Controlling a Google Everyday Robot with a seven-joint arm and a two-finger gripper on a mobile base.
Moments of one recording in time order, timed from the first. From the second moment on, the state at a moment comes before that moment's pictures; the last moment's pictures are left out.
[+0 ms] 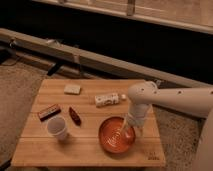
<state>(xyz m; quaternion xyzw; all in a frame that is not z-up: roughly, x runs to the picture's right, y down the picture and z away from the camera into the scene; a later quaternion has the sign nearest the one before) 0.136 0.235 0.737 -0.32 0.34 0.71 0.53</state>
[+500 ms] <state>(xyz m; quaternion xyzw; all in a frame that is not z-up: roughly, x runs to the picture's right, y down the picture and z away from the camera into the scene) 0.120 0.177 0.779 -0.30 0.32 0.70 0.57</state>
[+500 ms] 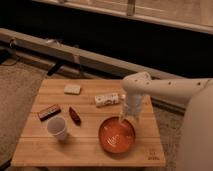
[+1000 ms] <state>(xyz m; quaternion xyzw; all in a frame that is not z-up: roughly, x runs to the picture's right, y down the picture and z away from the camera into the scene) 0.103 0.134 0.816 -0.29 0.28 0.69 0.60</state>
